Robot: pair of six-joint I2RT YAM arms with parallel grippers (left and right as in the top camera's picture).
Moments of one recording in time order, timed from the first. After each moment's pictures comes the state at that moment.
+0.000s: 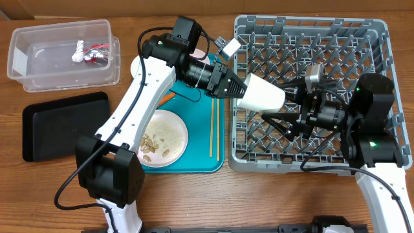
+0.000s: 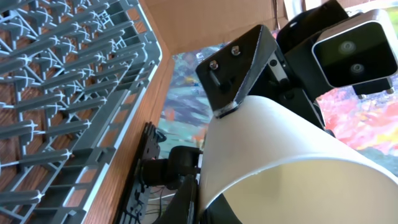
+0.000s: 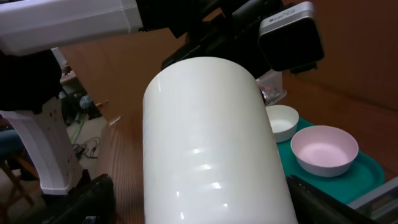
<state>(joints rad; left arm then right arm) -0.38 1.95 1.83 -1.15 1.38 0.01 -0.01 1.10 0.91 -0.22 -1.26 -0.09</state>
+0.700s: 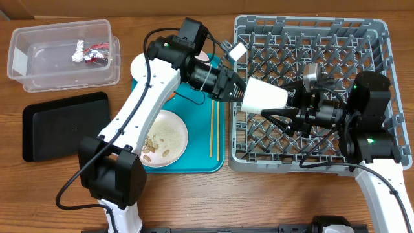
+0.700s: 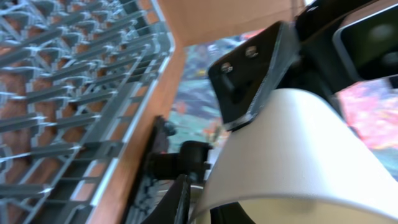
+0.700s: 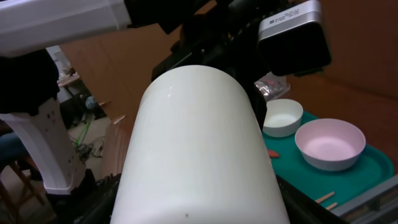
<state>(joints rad) -0.41 1.95 1.83 -1.16 1.28 0.00 -0.01 1.13 0.91 -0.21 -1.26 -0.08</state>
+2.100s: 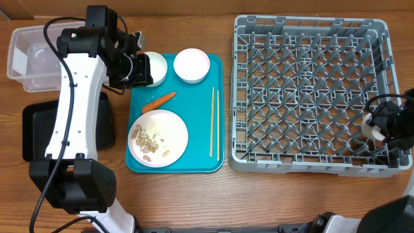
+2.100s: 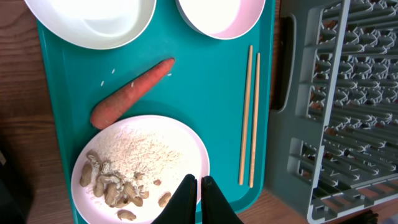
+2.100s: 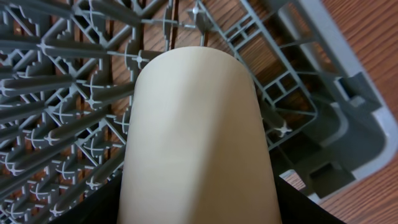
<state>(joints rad) 0.00 1.85 1.87 -1.35 0.37 -0.07 -0.54 1.51 1.34 -1.21 -0.04 0.17</state>
